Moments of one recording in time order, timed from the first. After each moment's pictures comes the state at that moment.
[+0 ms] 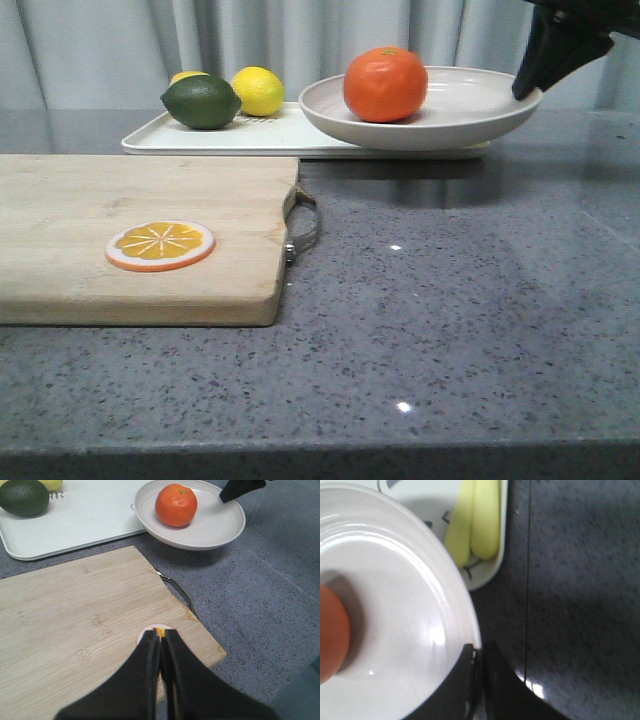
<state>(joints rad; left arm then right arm) -0.57 0.61 -0.71 -0.17 0.60 -0.04 0.09 1.81 -1.61 0.34 0.93 -0.01</state>
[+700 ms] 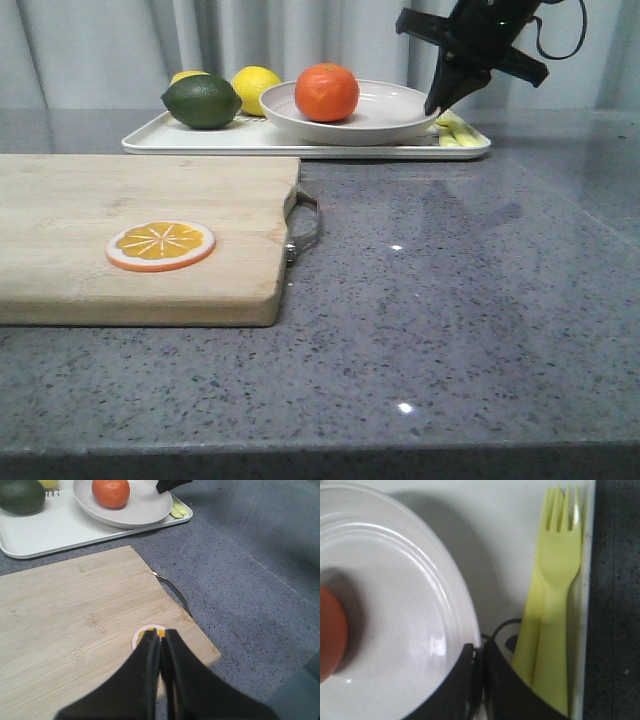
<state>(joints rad) -0.57 0.61 -0.71 -0.20 0.60 -0.04 0.13 2.36 -2.37 0.34 1.08 0.12</state>
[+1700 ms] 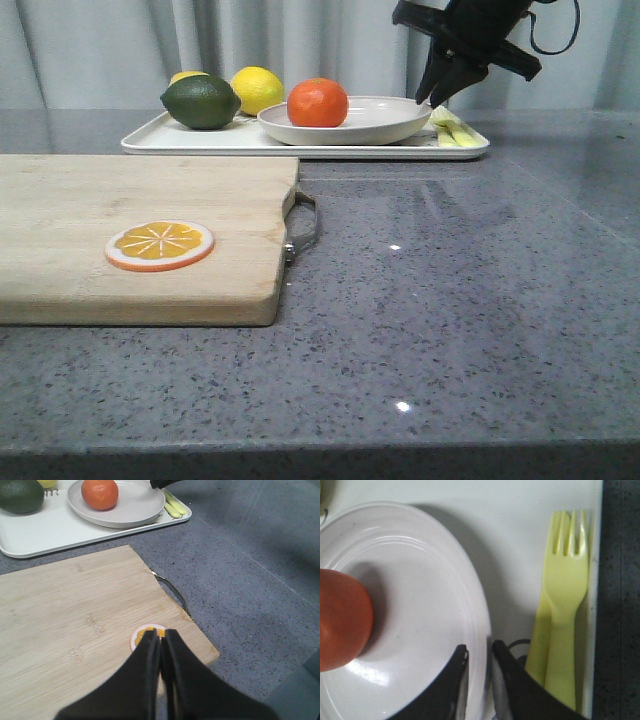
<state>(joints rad) -0.57 0.61 -0.71 -0.20 0.60 -0.04 0.13 2.40 -2.48 0.36 1.11 0.13</state>
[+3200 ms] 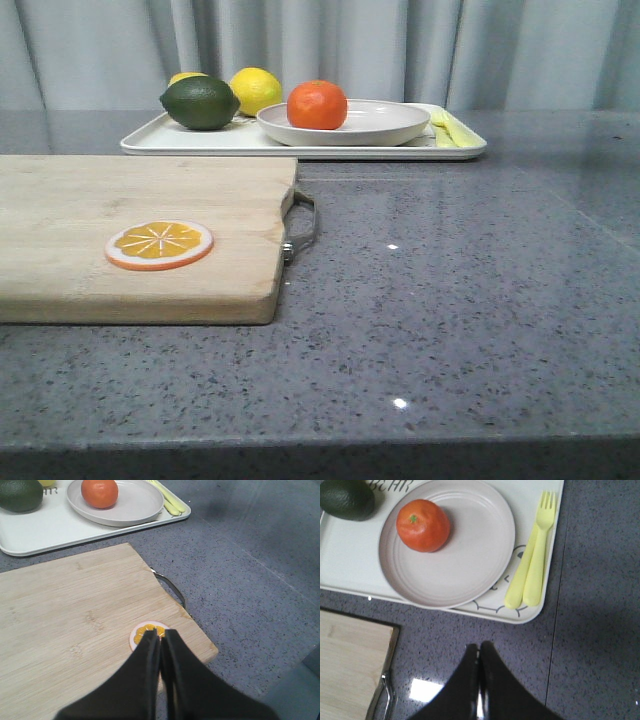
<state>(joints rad) -0.57 0.61 -0.71 -0.20 0.61 -0.04 0.16 1.78 -2.04 0.25 1.25 0.09</state>
